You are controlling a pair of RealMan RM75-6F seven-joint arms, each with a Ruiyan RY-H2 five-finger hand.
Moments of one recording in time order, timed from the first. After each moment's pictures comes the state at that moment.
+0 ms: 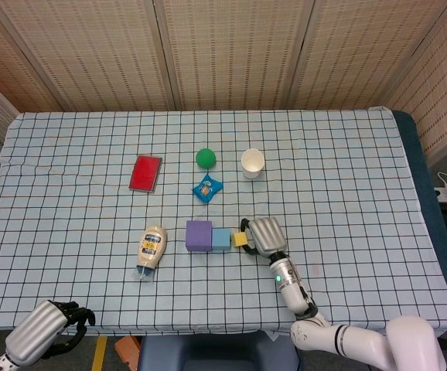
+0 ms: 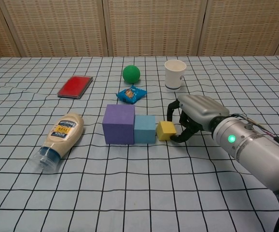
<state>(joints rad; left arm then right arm) -0.20 -1.02 0.26 -1.60 2.03 1.55 -0.21 0.67 -1.93 0.22 -1.18 -1.11 1.01 -0.39</state>
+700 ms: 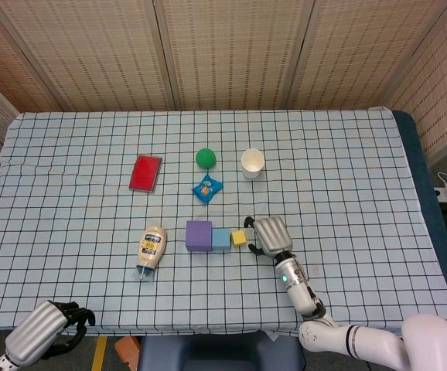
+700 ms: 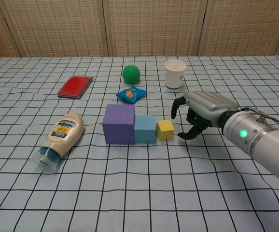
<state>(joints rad) -0.20 -1.02 0.26 -1.61 2.04 1.55 -0.21 0.66 -1.83 0.22 -1.33 -1.05 1.02 -0.52</state>
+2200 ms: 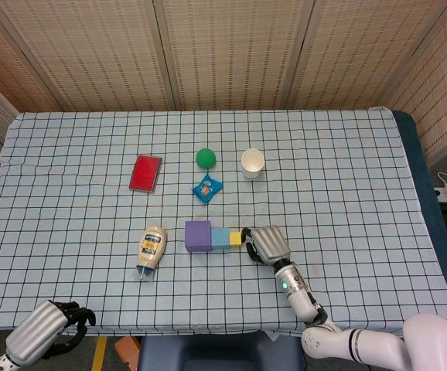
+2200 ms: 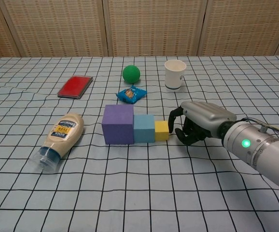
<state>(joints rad) -0.20 -1.03 0.26 -1.61 2.03 1.54 -0.21 0.65 -1.82 0.16 -1.34 -1.07 1.00 -0.38</state>
